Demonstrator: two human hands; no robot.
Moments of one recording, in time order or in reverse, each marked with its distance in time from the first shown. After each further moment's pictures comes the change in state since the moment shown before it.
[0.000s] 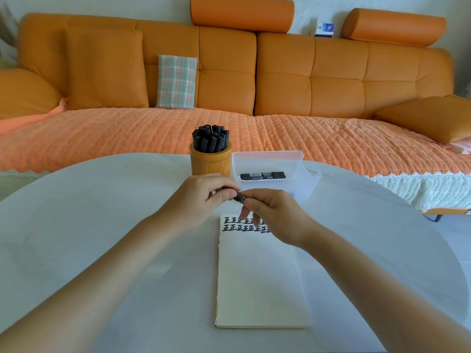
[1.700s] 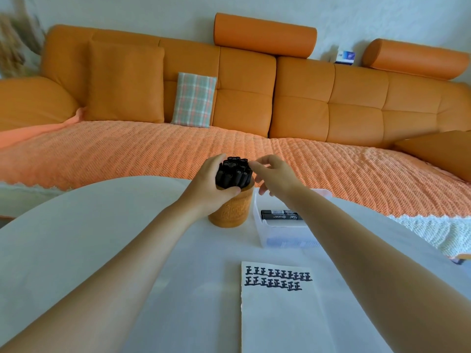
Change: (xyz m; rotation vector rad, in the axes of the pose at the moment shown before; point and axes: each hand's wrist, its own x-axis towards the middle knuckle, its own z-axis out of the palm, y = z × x) left_hand 0.087 -0.087 -0.033 -0.065 0.150 -0.351; right_hand 0.178 -0.030 -0.024 -0.068 0.232 0.181
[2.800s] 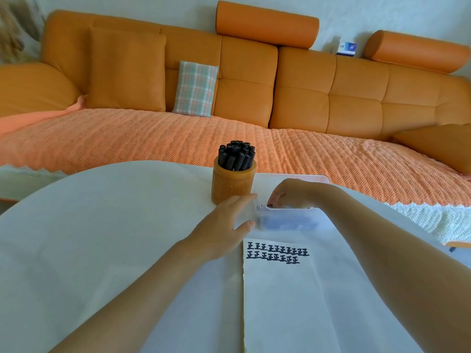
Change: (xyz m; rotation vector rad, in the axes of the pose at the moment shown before) left_hand -0.100 0.002 0.040 0.136 -0.266 0.075; right_hand -0.015 0.052 -0.029 -0.801 -0.508 0.018
